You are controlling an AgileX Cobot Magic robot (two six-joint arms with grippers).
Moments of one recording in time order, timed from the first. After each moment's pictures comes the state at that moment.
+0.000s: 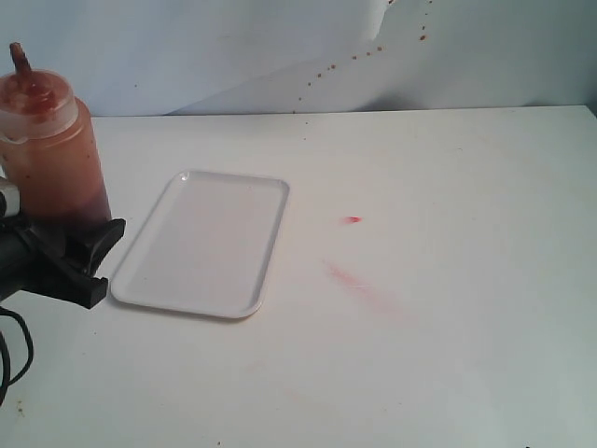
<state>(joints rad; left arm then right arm) -0.13 1.37 -0.31 0.37 -0.66 -0.05 -0.02 0.01 0.00 0.59 -0.15 -0.10</state>
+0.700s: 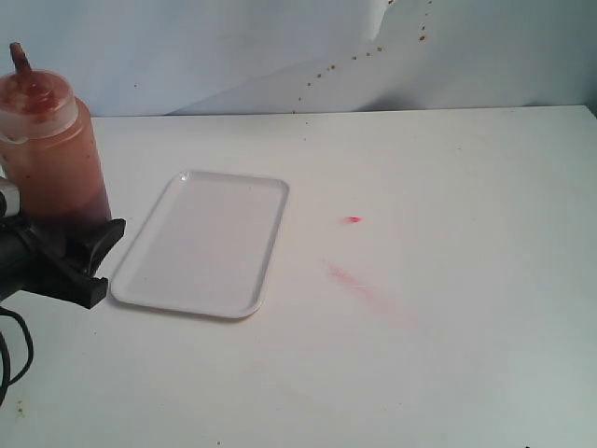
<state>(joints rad) -0.13 1.37 -0.31 0.37 -0.66 -0.05 -0.02 0.04 -0.15 -0.65 -0.23 0.77</state>
